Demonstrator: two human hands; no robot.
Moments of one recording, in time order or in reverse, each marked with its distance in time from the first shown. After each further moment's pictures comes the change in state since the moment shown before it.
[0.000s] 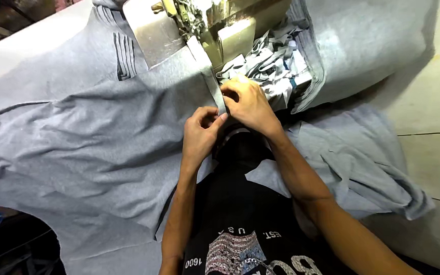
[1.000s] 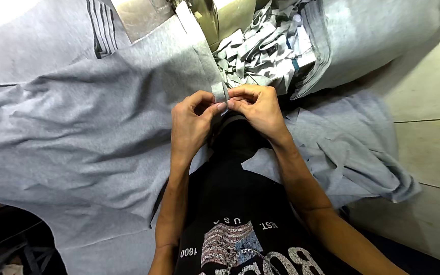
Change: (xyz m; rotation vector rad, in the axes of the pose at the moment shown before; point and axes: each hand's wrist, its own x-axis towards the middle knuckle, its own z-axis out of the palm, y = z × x) left_hand 0.000 0.010 -0.005 0.111 0.024 0.144; right_hand -0.058 0.004 0.000 0.544 0.078 0.174
